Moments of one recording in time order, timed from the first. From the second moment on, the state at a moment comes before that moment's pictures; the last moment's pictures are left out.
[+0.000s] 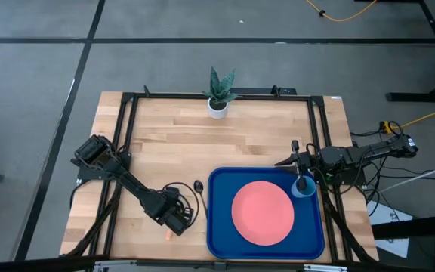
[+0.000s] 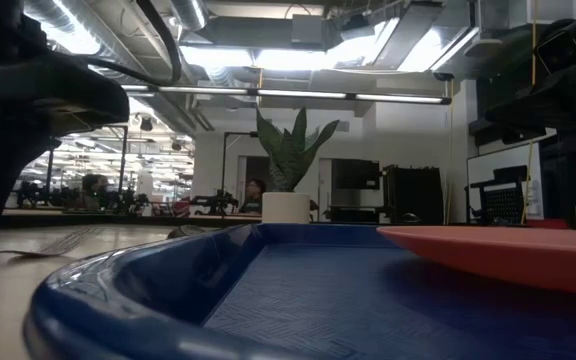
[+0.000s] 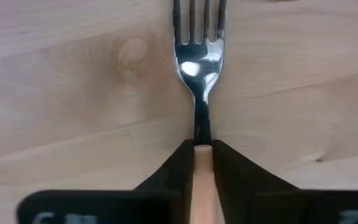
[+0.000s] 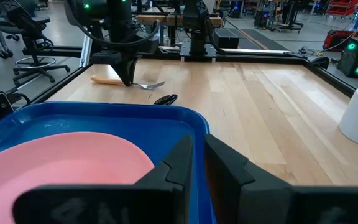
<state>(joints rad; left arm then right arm) -0.64 1.84 1.11 -0.76 -0.09 -2.04 0.22 0.22 0.01 0.05 0.16 0.02</state>
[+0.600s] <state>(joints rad) -0.52 1.84 1.28 -0.93 -0.06 -1.93 0.22 0.22 0.01 0.05 0.16 0.02</state>
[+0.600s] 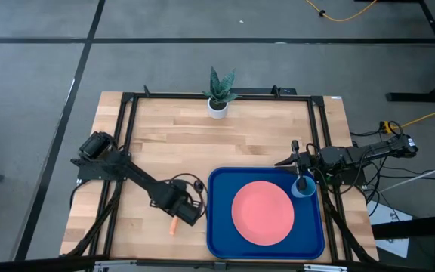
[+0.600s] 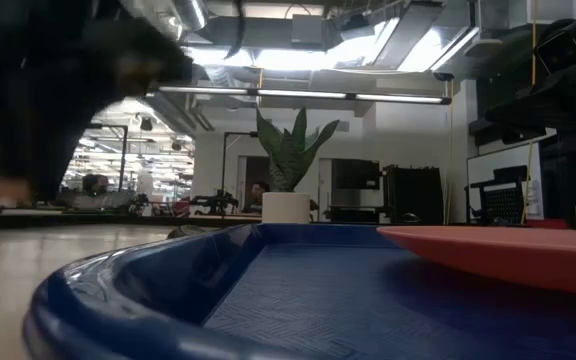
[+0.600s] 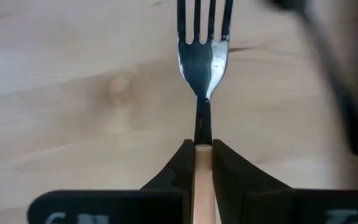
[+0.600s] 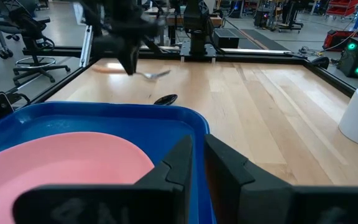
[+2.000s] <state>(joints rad) -0.42 2.36 2.05 -1.11 -0.23 -1.93 0.22 0.22 0.01 0.05 0.16 0.02</state>
